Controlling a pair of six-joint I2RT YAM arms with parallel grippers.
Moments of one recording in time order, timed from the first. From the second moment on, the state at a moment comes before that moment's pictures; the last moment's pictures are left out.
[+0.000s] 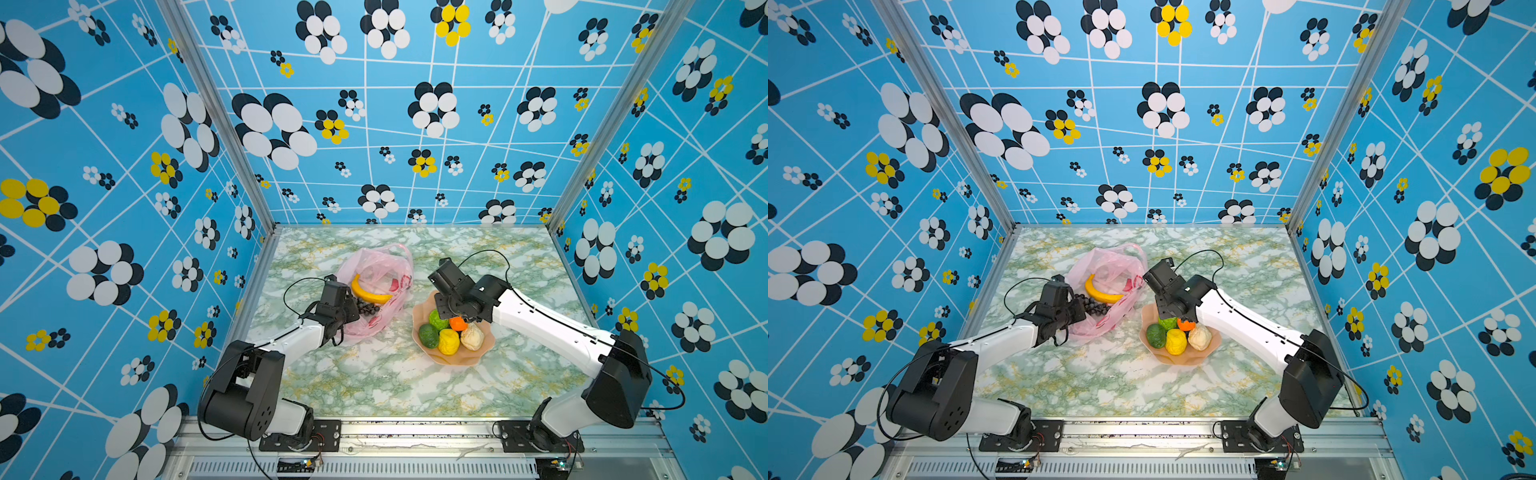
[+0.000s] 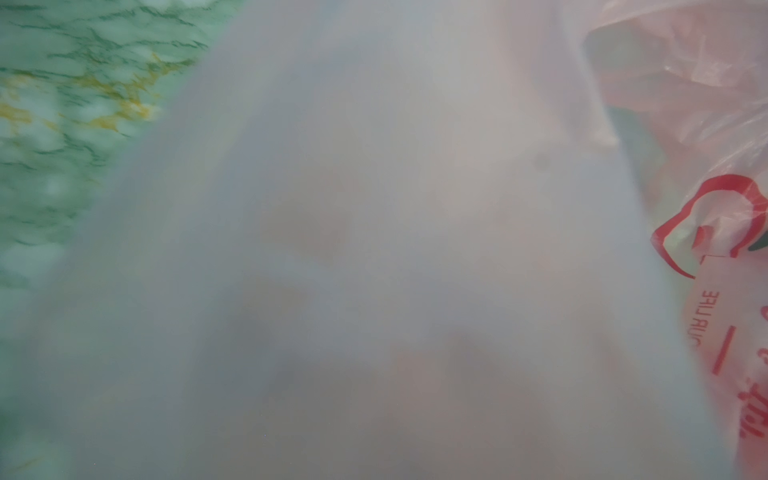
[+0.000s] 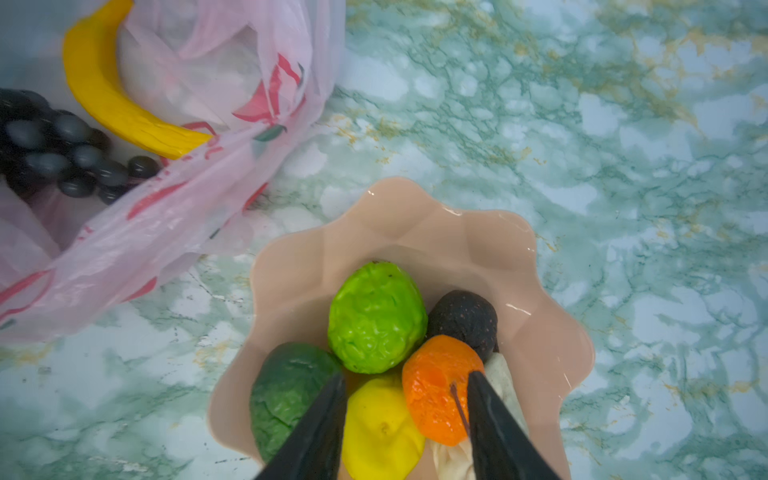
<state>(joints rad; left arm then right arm) -0.27 1.42 0.61 -0.01 -0.02 -0.56 0.81 1.56 1.37 -0.88 0.37 0.44</state>
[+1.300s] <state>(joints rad) -0.19 1.40 0.54 0.04 0.04 -0.66 0.85 2.60 2.45 -0.85 -0.08 0.07</state>
